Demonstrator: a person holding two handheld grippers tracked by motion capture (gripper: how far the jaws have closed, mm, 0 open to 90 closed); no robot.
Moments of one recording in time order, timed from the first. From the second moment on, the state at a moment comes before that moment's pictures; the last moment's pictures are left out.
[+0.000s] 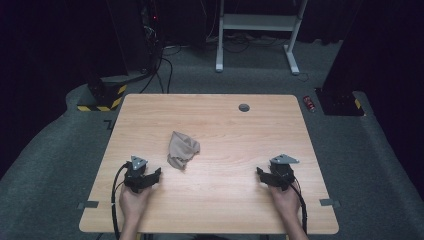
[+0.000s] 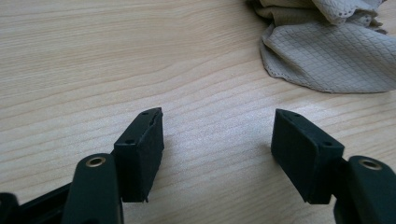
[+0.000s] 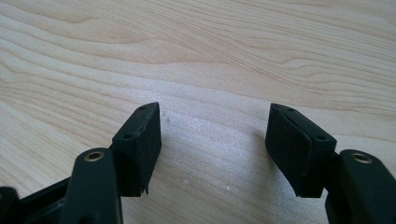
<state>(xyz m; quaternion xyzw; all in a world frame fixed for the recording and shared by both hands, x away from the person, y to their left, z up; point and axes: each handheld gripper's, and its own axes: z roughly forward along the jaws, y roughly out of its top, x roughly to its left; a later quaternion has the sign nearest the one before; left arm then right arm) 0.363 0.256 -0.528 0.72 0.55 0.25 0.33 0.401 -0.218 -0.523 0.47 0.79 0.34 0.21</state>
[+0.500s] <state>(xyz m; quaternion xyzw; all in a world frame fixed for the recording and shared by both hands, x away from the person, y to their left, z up) 0.362 0.256 -0.528 0.72 0.56 0.25 0.33 0.401 -0.218 -0.523 0.47 0.79 0.34 0.21</state>
